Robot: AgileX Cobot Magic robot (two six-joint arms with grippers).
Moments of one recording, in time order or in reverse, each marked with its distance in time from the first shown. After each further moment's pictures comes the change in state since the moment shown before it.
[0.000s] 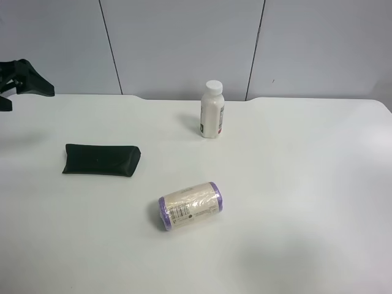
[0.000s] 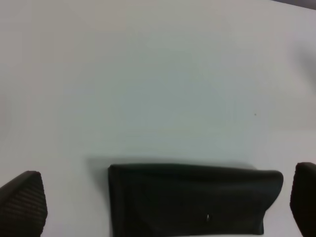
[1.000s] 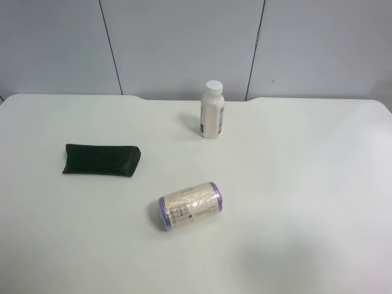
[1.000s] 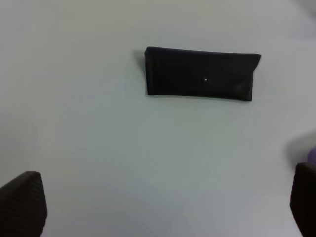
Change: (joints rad) left arm -0.118 -0.871 0.006 0.627 0.610 -0.612; right arm 0.000 0.000 0.000 0.000 0.000 0.000
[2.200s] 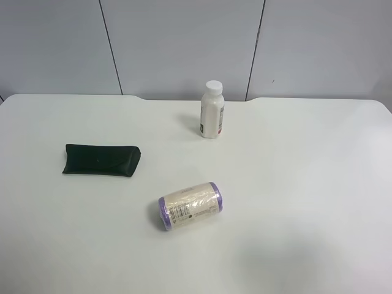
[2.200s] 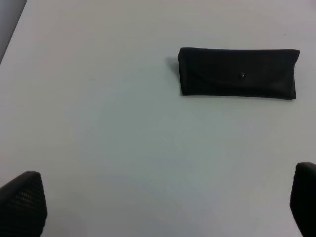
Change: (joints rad) left arm -0.066 -0.586 0.409 0.144 -0.089 -0.054; right arm 0.000 0.000 0.000 0.000 0.000 0.000
